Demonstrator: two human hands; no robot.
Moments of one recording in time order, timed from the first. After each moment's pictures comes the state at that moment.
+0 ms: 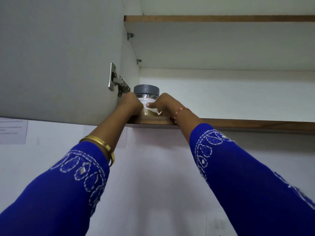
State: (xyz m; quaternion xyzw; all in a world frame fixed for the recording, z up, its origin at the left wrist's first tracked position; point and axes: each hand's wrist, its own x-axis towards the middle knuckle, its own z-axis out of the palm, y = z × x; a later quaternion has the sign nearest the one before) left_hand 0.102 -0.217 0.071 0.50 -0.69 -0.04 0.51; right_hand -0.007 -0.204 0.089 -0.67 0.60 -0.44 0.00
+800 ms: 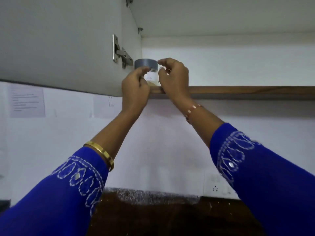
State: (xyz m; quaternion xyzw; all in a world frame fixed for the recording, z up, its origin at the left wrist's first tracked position) left_hand 0.098 -0.153 0.003 0.25 -0.64 -0.02 0.73; right_hand 0.005 -0.132 0.030 -0.62 0.40 -0.67 -0.13
